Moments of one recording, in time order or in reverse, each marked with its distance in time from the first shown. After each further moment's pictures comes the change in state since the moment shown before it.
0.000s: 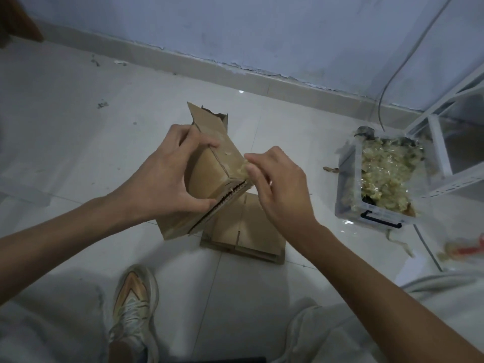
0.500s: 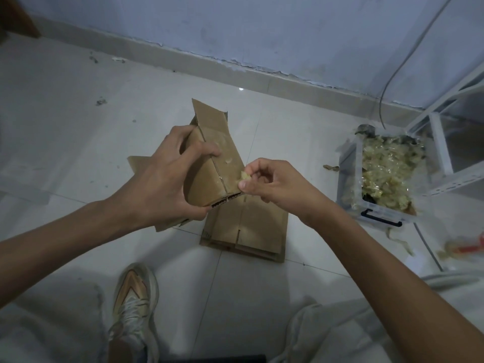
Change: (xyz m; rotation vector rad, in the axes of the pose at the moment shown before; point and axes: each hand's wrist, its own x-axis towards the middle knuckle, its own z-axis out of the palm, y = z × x) left_hand -0.006 -0.004 0.007 0.121 0.006 0.113; right_hand 0.019 0.003 -0.019 0.554 -0.517 0.401
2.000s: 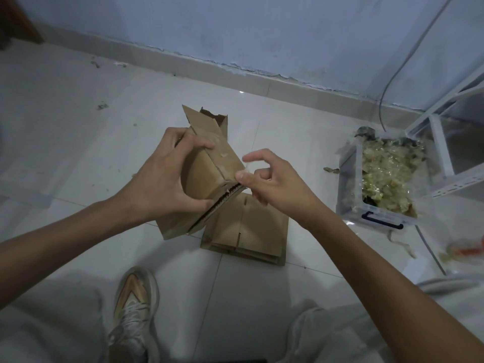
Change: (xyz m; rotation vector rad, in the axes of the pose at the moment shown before) left_hand 0.010 -0.010 0.002 -0.135 0.028 -0.116; right_hand 0.002 -0.004 0.002 -0.075 0.102 -0.006
